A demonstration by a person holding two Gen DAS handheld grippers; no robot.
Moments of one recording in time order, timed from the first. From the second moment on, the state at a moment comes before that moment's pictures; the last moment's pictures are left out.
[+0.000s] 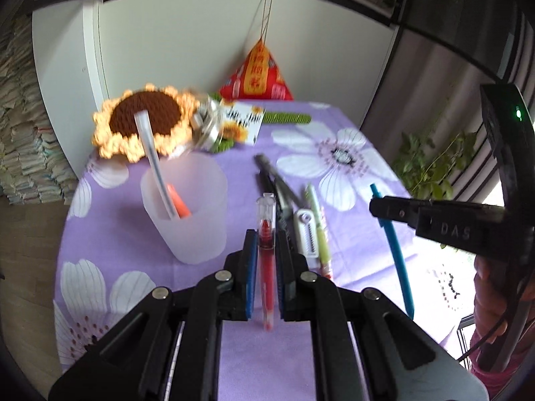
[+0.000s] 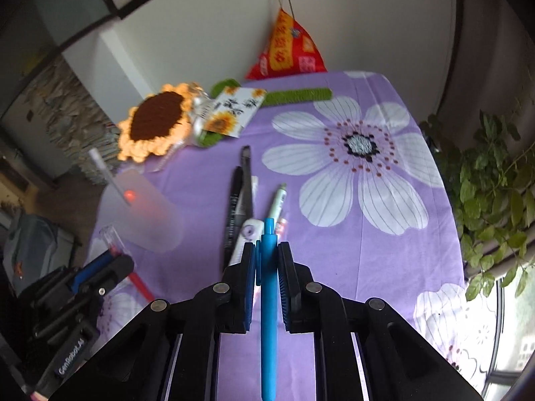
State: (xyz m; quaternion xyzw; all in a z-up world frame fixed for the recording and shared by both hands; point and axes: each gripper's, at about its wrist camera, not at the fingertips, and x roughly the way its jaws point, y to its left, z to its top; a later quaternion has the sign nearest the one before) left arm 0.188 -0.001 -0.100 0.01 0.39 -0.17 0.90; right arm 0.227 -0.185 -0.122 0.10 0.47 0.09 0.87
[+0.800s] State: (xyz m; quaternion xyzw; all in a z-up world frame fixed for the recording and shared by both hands) left arm 0.236 0.045 -0.039 0.00 0.32 -0.06 0.95; right arm 0.194 -0.168 -0.073 0.08 0.39 0.12 0.91
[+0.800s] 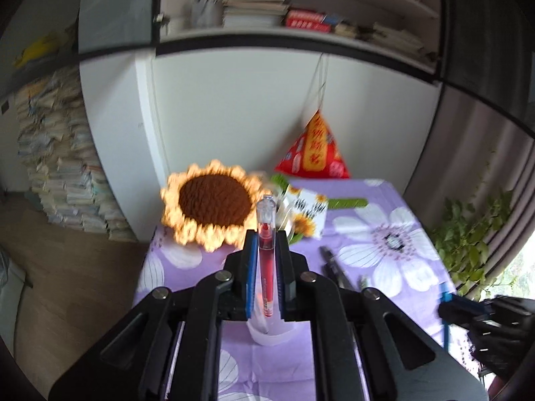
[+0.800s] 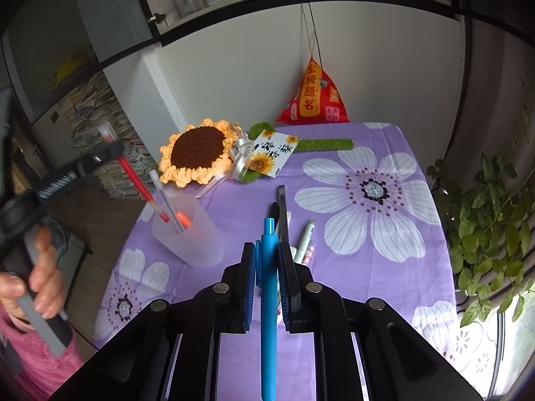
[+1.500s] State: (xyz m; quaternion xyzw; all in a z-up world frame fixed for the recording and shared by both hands) left arm 0.223 0.074 -0.085 -0.02 0.36 -0.05 0.93; right arm 0.237 -0.098 -0.045 0.06 0.35 0.15 0.92
